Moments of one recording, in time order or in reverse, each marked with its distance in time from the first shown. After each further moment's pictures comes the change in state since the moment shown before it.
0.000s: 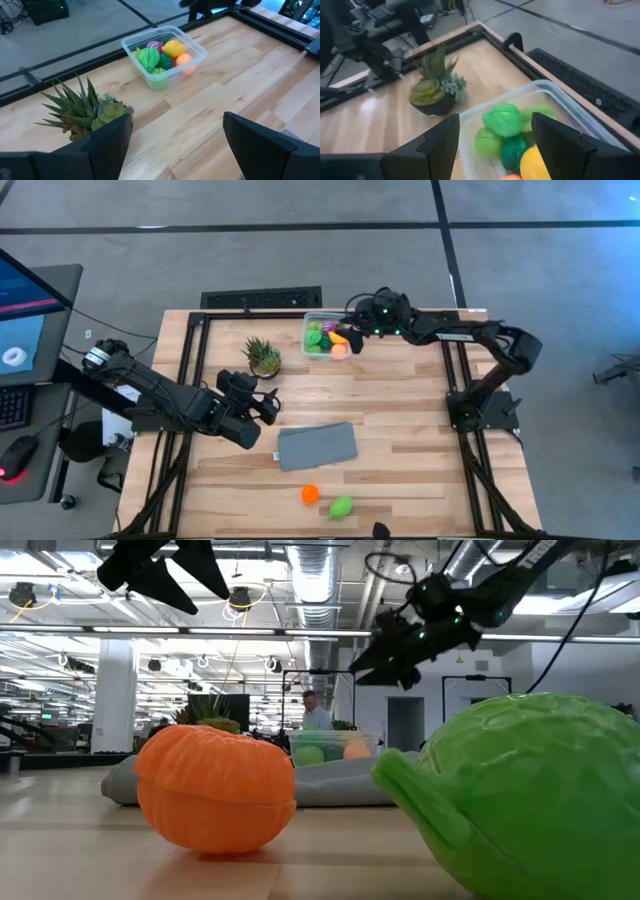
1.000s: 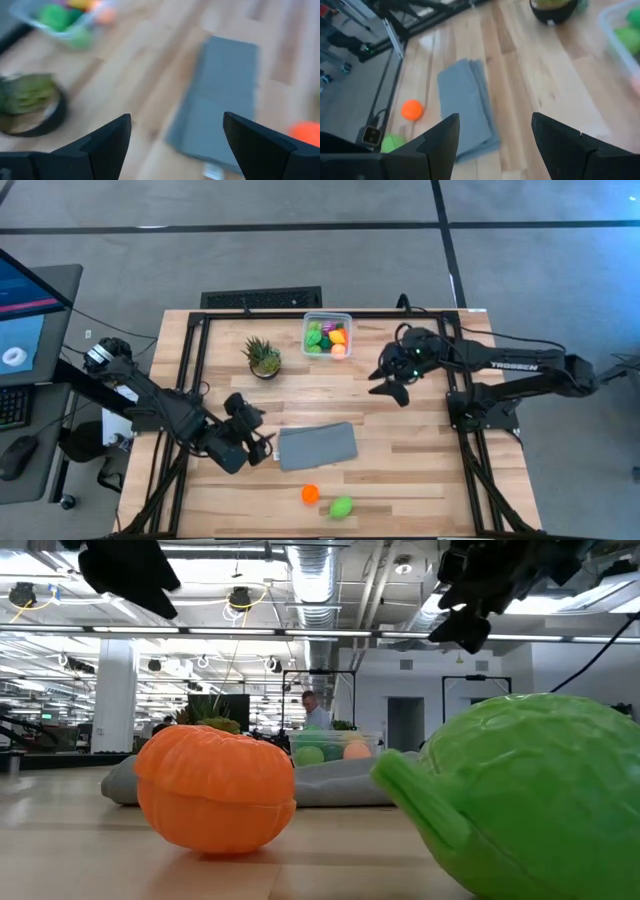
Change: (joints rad) left arm -0.178 0.001 -0.072 0.172 0.271 0.294; right arm 0.342 -0.545 -0.135 -0.630 -0.077 0.086
